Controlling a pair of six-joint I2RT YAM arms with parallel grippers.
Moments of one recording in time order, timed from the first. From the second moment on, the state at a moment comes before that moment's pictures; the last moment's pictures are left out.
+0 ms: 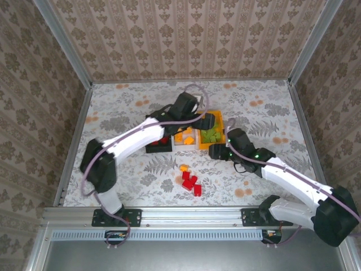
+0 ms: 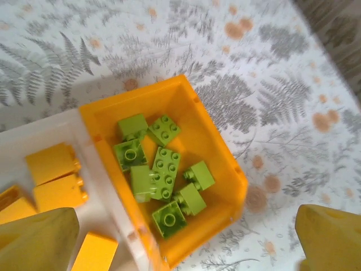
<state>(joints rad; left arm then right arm) -0.85 1.66 1.38 -0.39 0.01 -0.46 0.63 1.12 0.68 -0.39 0.03 0.51</state>
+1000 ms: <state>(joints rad) -0.89 0.64 0.56 -0.66 -0.30 -0.75 0.95 1.81 1.06 -0.38 0.08 0.38</state>
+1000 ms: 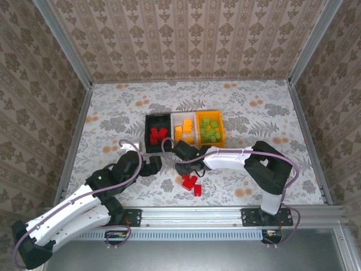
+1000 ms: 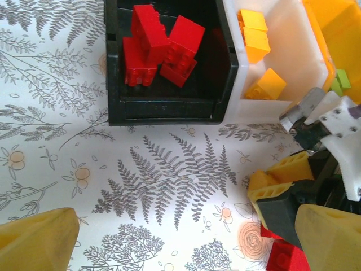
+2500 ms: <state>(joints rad) -1.09 1.21 0.56 -0.29 -0.04 -0.49 0.67 1.88 1.43 -0.43 0.10 0.50</state>
